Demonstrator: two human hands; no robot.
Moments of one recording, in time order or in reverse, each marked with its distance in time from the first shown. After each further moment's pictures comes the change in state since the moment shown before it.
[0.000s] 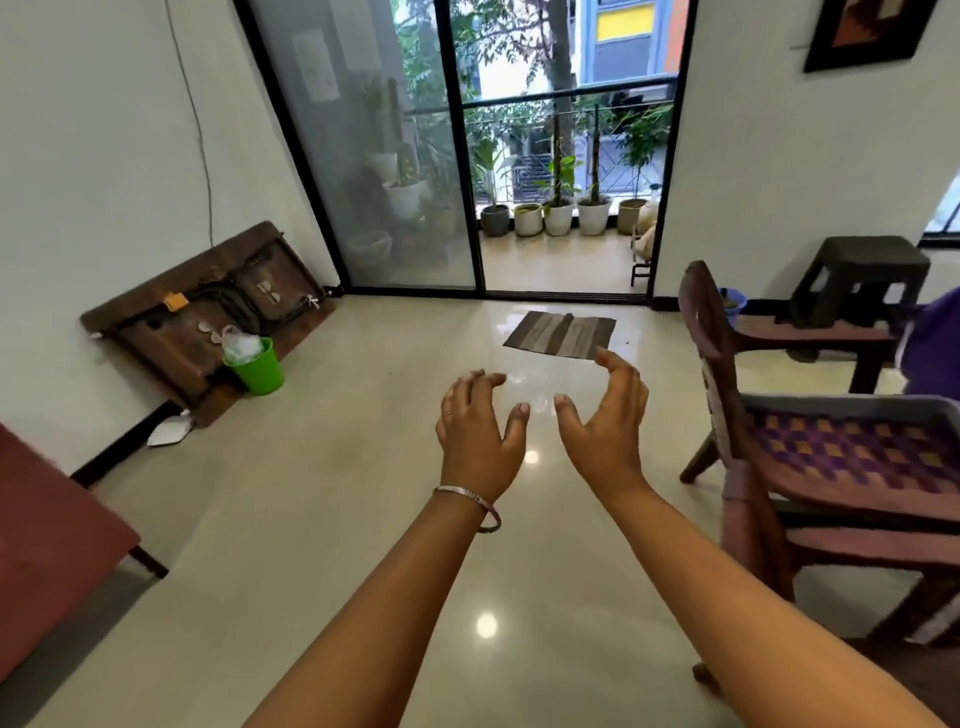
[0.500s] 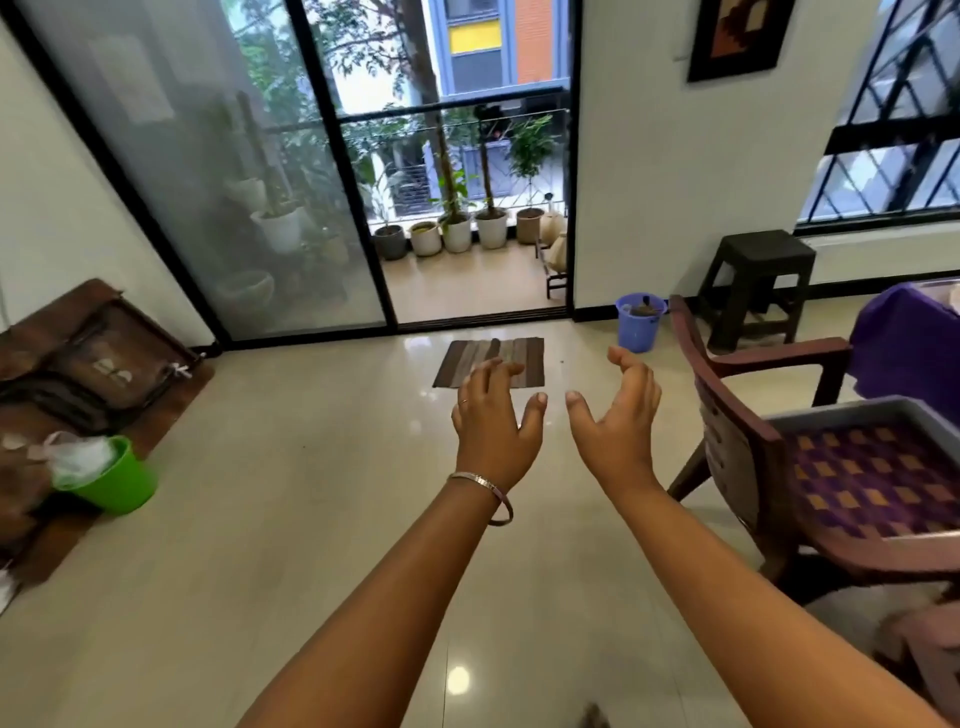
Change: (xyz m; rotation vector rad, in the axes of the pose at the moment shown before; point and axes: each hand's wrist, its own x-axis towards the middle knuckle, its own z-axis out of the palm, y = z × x) left_hand 0.289 -0.072 0.107 -0.130 -0.185 0.261; right_hand 0.209 0.079 0.147 -0.157 0.269 0.089
